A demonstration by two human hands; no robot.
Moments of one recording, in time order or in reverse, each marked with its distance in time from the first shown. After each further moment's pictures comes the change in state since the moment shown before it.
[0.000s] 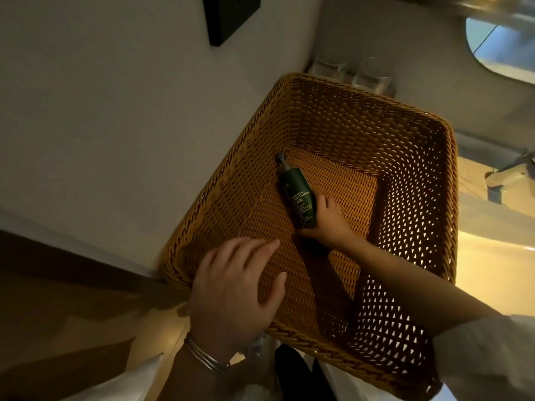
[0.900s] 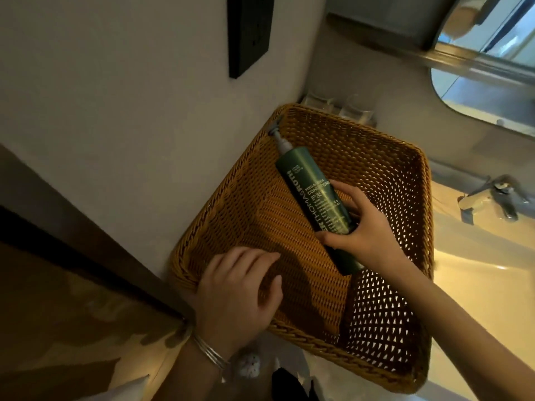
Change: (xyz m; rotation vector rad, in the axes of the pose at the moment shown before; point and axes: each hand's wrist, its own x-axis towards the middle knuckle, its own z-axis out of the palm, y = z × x) left_hand -0.005 -0.003 0.002 -0.081 0.147 0.105; right_hand -0.113 -0.046 -0.100 0.427 0.210 -0.342
